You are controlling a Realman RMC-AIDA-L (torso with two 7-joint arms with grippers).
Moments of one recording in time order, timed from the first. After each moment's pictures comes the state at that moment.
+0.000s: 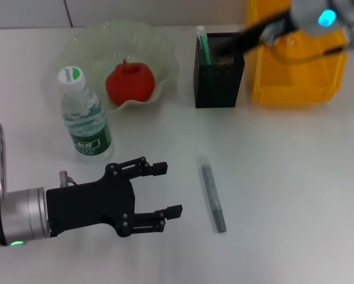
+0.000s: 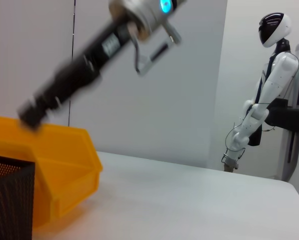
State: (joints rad) left arm -0.32 -2.07 1.21 0.51 1.53 1.55 -0.93; right arm 0.72 2.08 -1.35 -1.43 -2.52 -1.32 2.76
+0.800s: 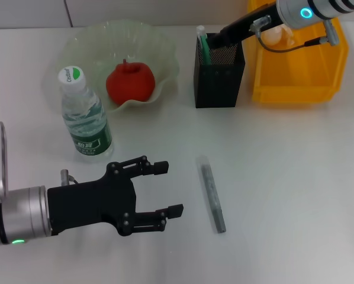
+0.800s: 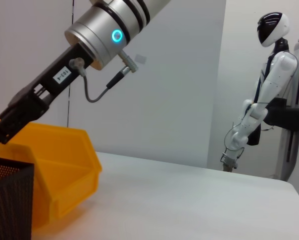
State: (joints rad) left arm -0.33 -2.07 1.21 0.51 1.53 1.55 -0.93; right arm 0.89 2.08 -1.23 -0.99 -2.49 -1.08 2.54
